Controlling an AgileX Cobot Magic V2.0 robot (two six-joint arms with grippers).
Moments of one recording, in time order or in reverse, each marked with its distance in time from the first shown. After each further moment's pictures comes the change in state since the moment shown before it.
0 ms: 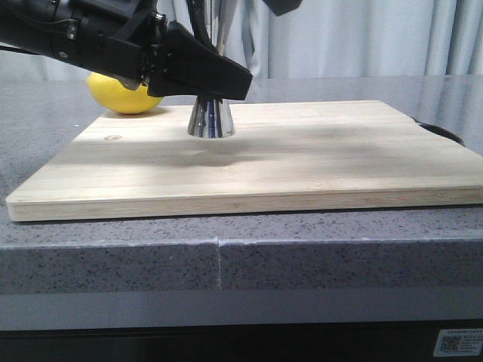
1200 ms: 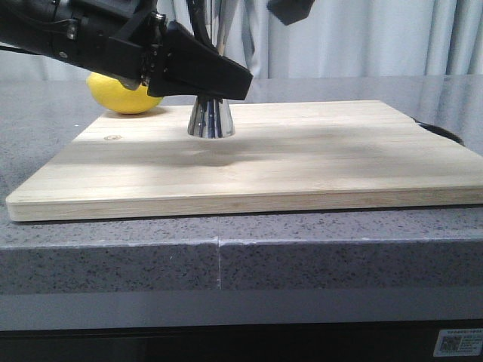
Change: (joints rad) left arm 0.000 0.000 0.000 0.000 0.000 0.000; right arm 0.000 0.000 0.000 -0.097 0.000 0.000
